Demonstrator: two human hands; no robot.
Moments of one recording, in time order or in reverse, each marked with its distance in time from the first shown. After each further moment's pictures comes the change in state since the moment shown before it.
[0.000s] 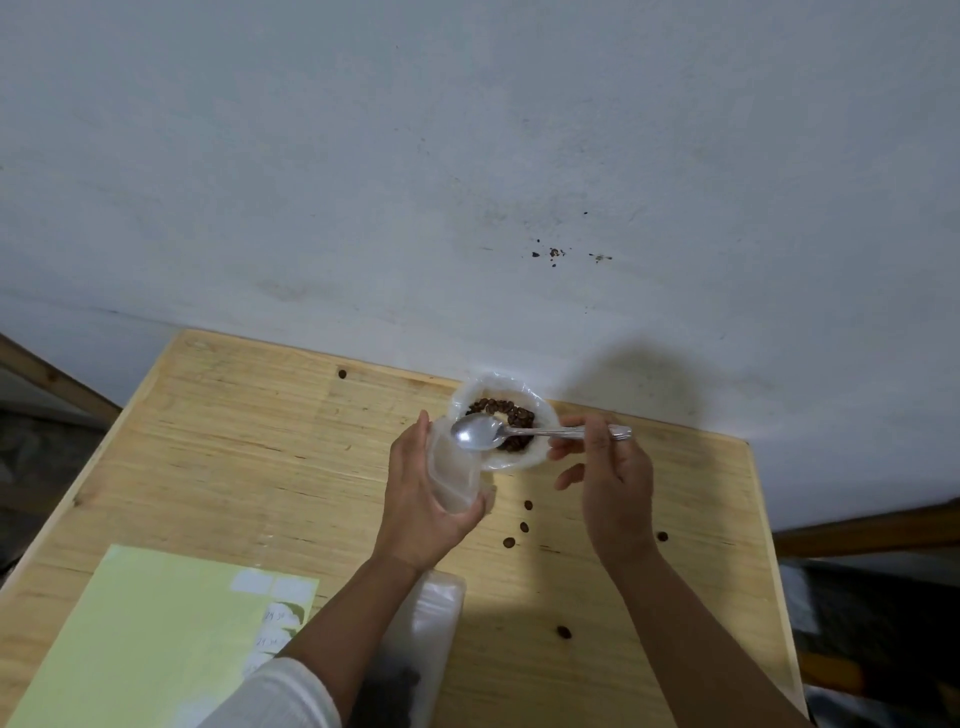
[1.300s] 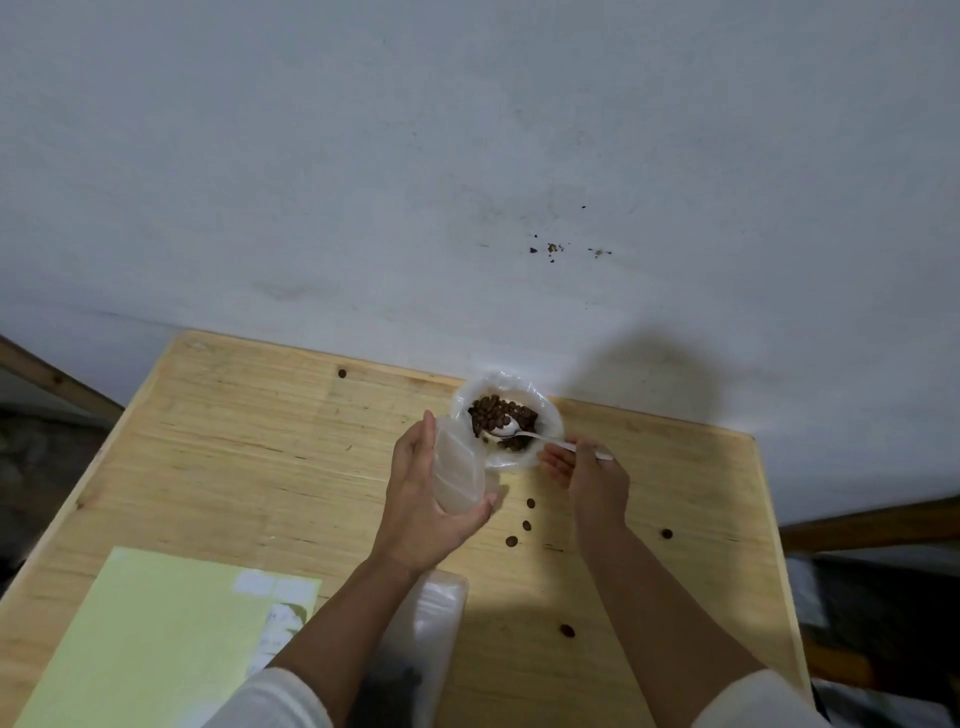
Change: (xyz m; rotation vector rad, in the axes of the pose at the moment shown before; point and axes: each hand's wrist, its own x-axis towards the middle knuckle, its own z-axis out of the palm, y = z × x) left_hand -0.001 0.004 -0.003 0.006 -0.060 0.042; right_hand 0.020 0.048 0.013 0.257 0.256 0.582
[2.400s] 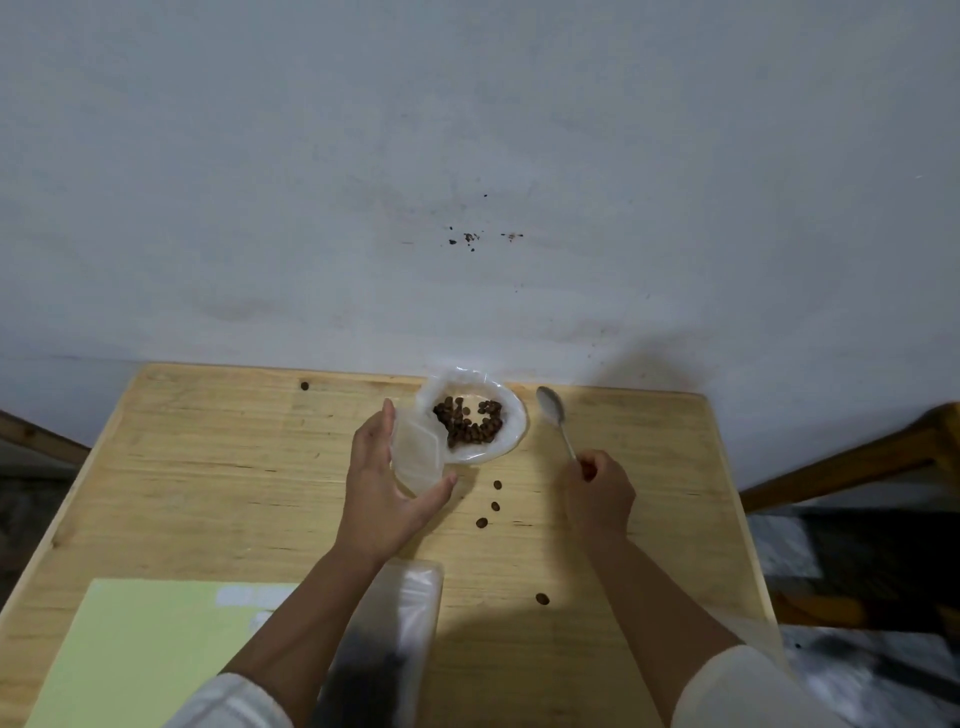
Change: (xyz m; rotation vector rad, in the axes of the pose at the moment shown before) left_hand 0.001 0.008 -0.009 0.065 0.046 0.098; right_hand 0.014 0.029 -0.067 -0.698 0.187 -0.287
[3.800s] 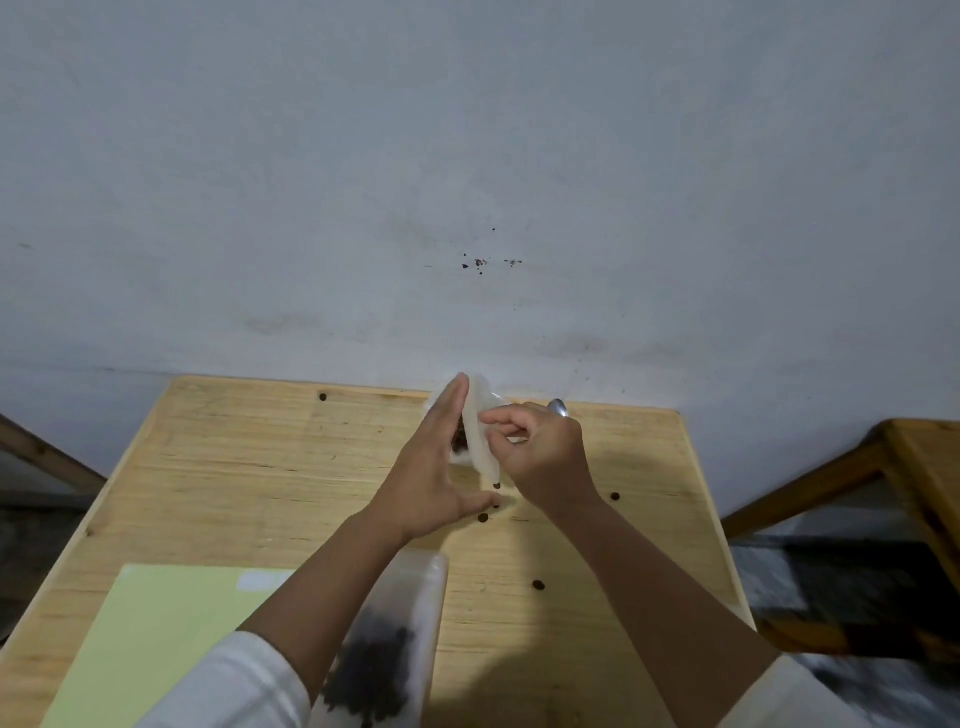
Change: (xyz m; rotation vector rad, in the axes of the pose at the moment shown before) left_hand -0.011 0.055 -0.023 -0.049 -0.303 0.308; right_hand -0.085 -0.111 -0.046 0.116 -0.203 -0.668
